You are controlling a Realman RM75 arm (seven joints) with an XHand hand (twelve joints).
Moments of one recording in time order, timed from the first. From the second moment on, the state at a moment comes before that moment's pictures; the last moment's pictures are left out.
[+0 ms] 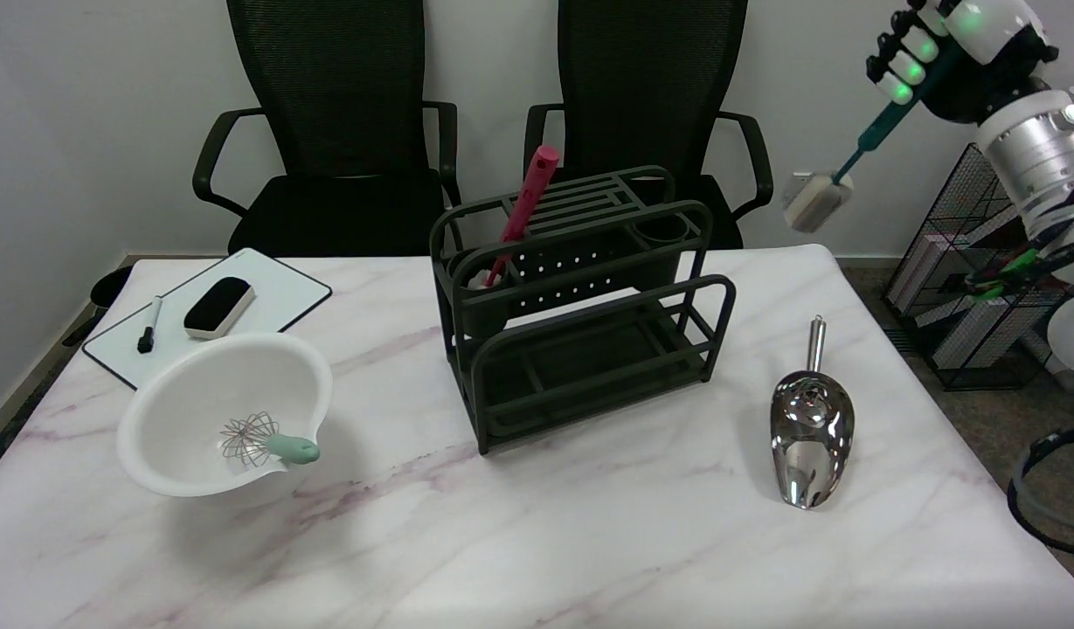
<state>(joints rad) -0.12 -0.64 -1.26 1.54 1.00 0.29 1.60</state>
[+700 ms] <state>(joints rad) 0.45 -0.63 -1.71 1.48 1.01 0.19 1.62</state>
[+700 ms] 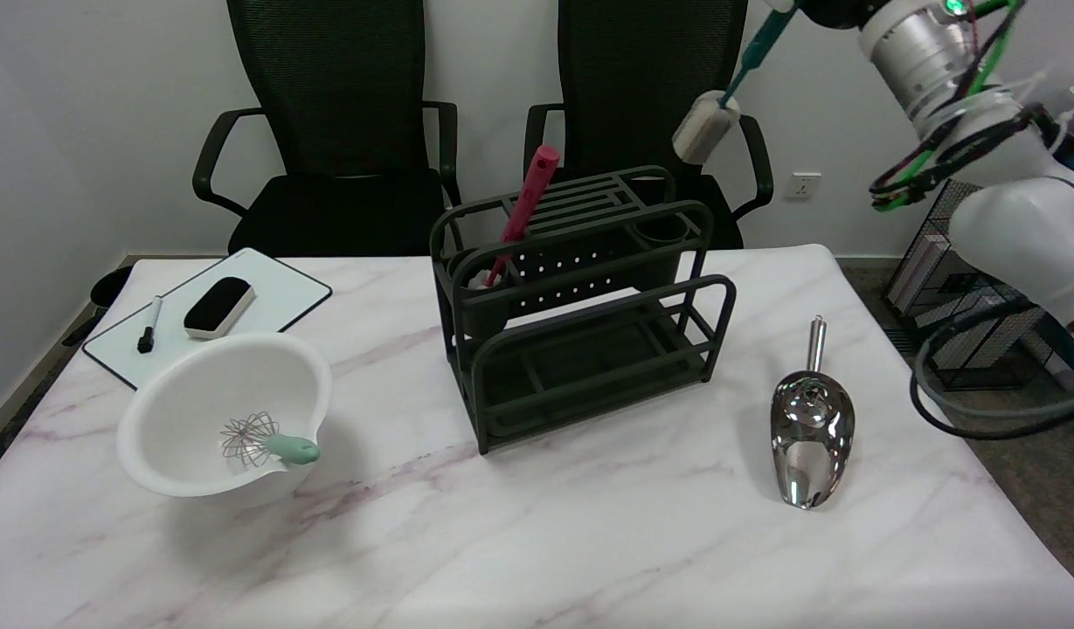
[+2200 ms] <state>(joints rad) 0.71 -0.71 -2.04 1.22 1.01 0.10 1.62</state>
